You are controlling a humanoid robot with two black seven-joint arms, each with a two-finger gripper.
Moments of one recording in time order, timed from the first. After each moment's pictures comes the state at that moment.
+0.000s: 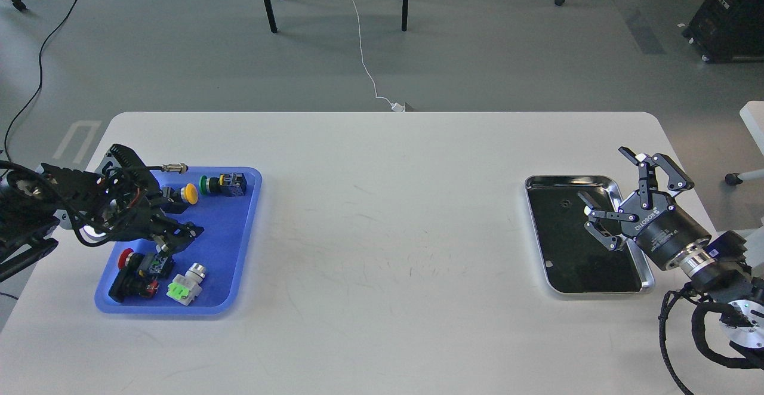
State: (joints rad) left arm -0.87 0.78 -0.15 -0.99 2.17 -0.23 -0.49; right arm 0.36 -0.73 0.51 1.09 0.04 0.49 0.49
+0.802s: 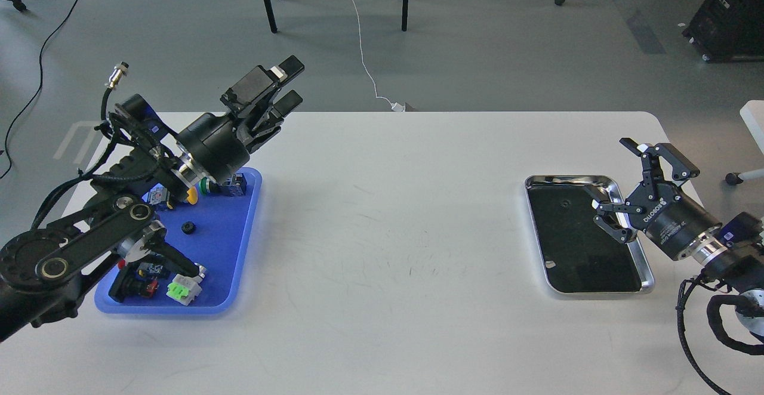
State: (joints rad) left arm -0.55 0.52 -0.72 -1.31 0.90 -0.09 -0.49; right arm 0.41 -0.79 0.52 1.09 -0.13 0.49 0.49
